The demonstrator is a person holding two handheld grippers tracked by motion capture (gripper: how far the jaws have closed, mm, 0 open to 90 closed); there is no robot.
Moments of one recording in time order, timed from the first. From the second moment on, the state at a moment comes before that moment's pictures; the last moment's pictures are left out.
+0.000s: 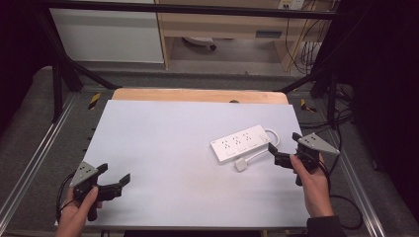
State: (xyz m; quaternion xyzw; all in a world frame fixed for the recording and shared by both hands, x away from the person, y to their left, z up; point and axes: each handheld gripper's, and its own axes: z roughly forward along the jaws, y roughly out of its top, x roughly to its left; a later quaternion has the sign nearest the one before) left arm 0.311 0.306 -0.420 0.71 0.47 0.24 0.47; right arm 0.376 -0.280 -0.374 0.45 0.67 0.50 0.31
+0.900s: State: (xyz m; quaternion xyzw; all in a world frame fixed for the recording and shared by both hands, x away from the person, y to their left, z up) left arm 0.311 0.302 -0.420 0.72 0.46 0.24 0.47; right arm 0.358 -0.280 -0.427 0.44 0.70 0.49 0.27
